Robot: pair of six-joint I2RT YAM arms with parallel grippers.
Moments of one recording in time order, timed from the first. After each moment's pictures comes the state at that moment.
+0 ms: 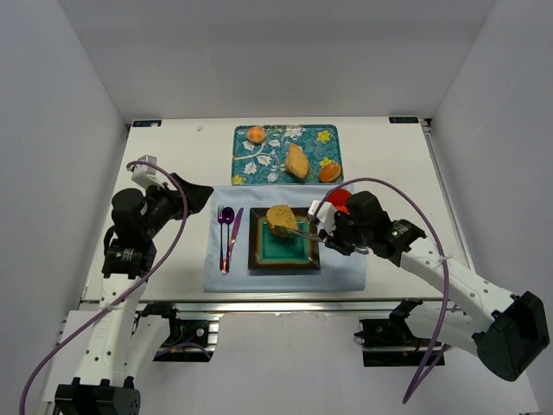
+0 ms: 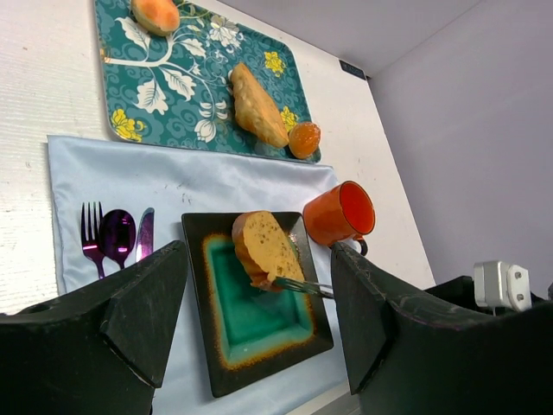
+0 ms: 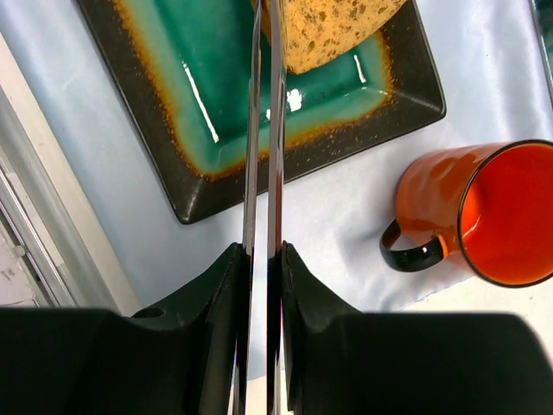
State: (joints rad) left arm -0.05 0.73 0.75 -0.21 0.39 -0.60; right arm 0.68 1.06 0.78 -0.54 -0.27 -0.51
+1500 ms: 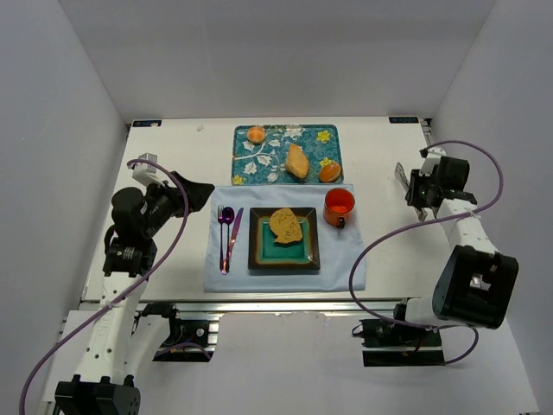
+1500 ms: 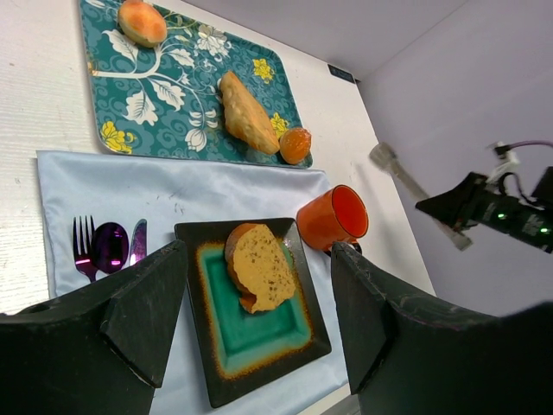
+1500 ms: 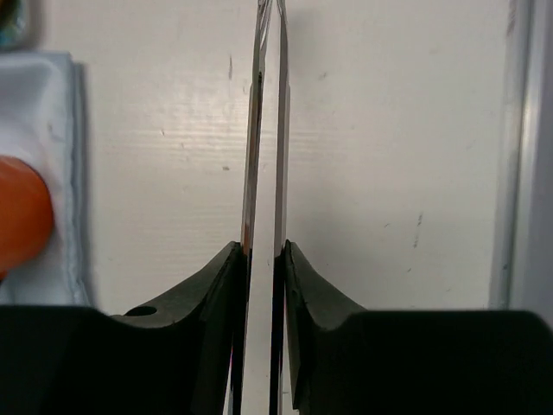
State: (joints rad) left arm -0.05 0.74 0.74 -0.16 0.41 -0.60; right arm -0.20 1.36 0.94 -0.32 -0.22 -0.17
